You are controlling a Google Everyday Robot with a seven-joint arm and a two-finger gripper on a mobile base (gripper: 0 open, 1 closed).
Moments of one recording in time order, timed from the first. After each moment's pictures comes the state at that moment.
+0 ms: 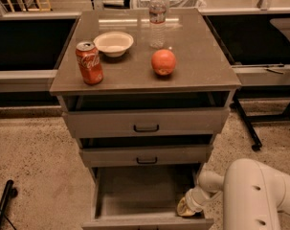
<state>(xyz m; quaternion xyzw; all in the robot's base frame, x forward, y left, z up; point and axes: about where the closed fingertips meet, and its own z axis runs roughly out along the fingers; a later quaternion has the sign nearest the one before) 0.458 -0.186 0.151 -0.70 0.66 0.23 0.12</state>
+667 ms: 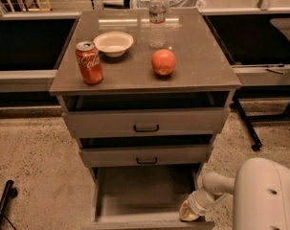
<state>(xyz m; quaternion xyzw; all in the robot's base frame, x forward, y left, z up) 0.439 -0.190 0.181 -0.71 0.66 0.23 0.12</state>
